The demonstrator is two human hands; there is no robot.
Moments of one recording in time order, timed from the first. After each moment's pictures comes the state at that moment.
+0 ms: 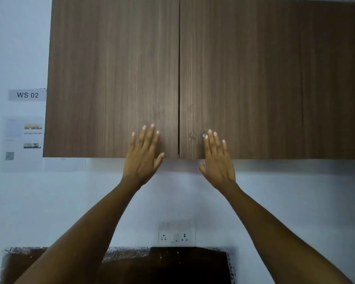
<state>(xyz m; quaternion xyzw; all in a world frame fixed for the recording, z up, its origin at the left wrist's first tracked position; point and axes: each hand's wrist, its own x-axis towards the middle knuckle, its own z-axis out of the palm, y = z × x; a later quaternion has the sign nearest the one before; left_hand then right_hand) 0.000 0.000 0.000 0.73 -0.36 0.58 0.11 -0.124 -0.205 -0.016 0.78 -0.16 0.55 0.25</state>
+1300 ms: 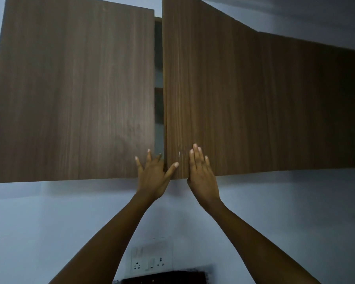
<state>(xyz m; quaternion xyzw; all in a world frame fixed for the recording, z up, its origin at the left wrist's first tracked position) -0.037 -0.085 0.014 0.74 -0.47 0.37 0.31 -0.119 -0.220 -0.011 0.75 -0.19 0.59 0.24</state>
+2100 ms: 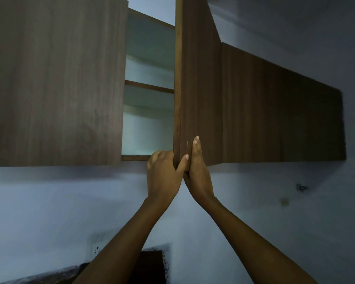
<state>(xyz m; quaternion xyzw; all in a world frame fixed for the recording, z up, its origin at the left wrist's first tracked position) -0.192 -0.074 -0.003 0.63 -0.49 0.30 0.53 -0.241 -0.187 -0.021 0.75 -0.12 0.65 0.05</state>
